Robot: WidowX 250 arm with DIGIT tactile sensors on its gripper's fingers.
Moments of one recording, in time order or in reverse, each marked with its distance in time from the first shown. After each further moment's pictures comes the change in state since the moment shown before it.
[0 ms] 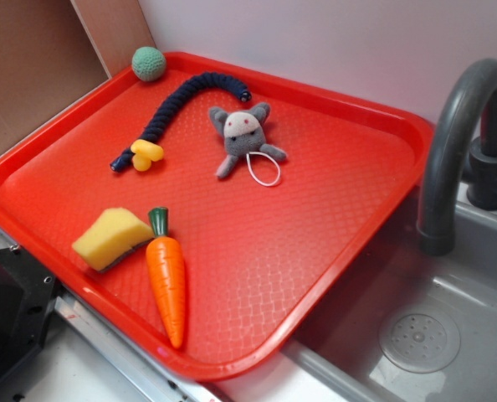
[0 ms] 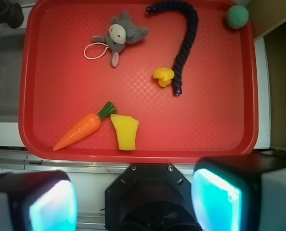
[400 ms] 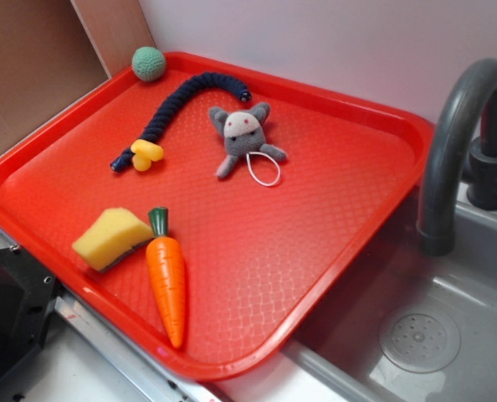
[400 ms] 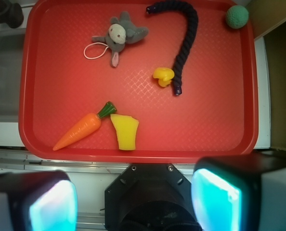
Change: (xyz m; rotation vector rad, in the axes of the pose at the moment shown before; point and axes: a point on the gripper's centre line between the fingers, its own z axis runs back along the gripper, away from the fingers) arm -0.001 0.000 -0.003 0.001 0.009 0.011
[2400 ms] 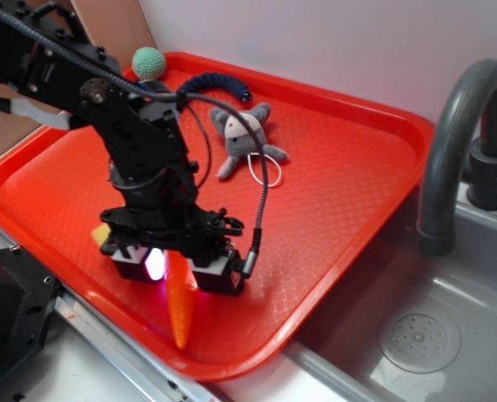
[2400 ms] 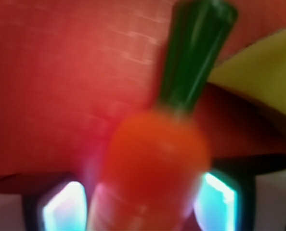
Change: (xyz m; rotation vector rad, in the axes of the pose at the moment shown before) arm 0.022 -0.107 -0.206 -0.084 0.092 0.403
